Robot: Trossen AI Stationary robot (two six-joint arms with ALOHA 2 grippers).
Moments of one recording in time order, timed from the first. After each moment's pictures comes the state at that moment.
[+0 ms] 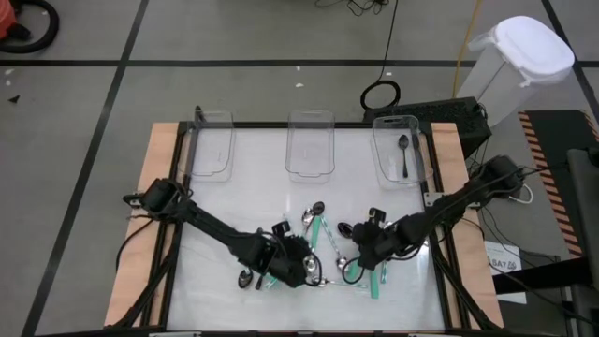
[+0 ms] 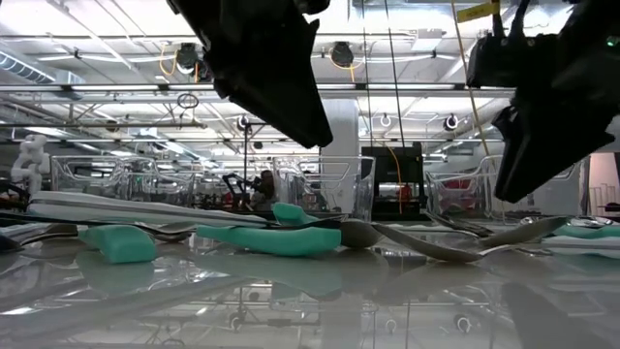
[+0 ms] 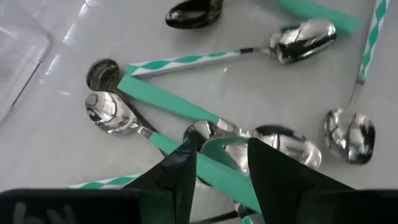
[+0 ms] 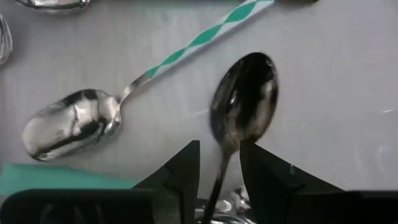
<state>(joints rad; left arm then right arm) -0.46 1.97 1.43 -0.52 -0.52 -0.59 0.51 1.46 0.74 -0.51 0.39 0.71</state>
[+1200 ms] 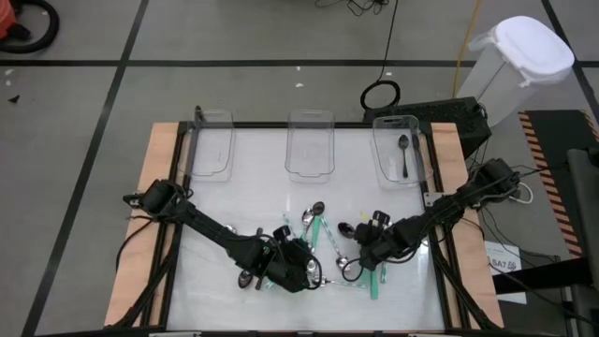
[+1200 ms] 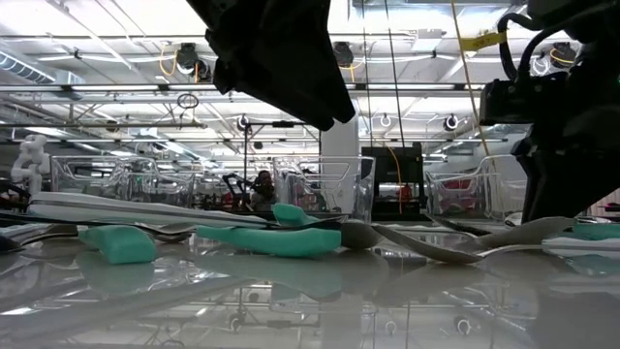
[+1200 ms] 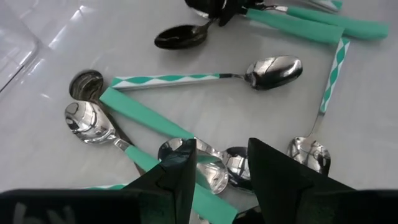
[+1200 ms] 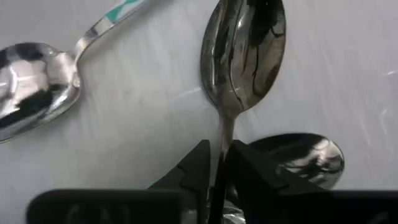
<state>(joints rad) -0.48 1.97 1.43 -0.43 -0.55 -0.66 0.51 1.53 0.67 -0.49 0.35 0.82</state>
